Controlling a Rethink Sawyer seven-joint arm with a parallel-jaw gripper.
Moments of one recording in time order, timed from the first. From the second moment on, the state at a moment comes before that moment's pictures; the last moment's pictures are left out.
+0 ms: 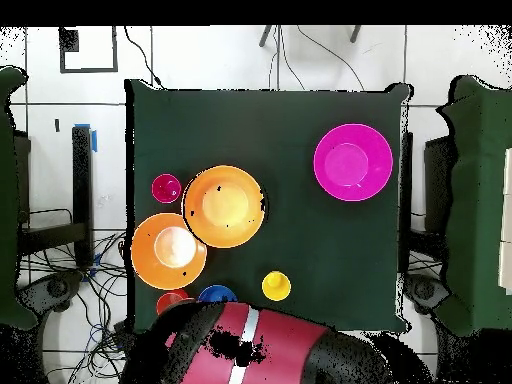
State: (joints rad) arm -0.24 -0.37 -0.08 2.39 -0.27 -0.69 2.45
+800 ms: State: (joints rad) arm -0.22 -0.37 -0.12 2.39 -0.29 -0.69 2.45
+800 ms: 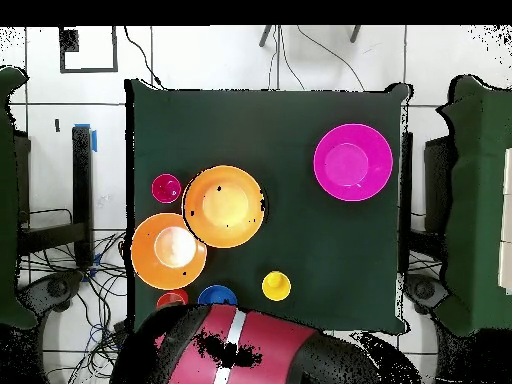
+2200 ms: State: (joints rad) arm -0.19 -0.37 -0.13 2.38 -0.29 -0.69 2.45
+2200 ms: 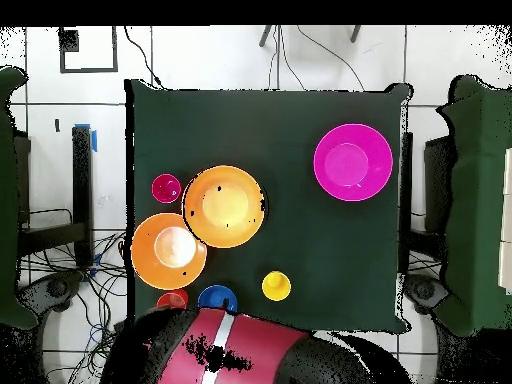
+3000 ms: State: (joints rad) arm -0.19 -0.29 -0.14 2.36 -0.29 -0.69 2.45
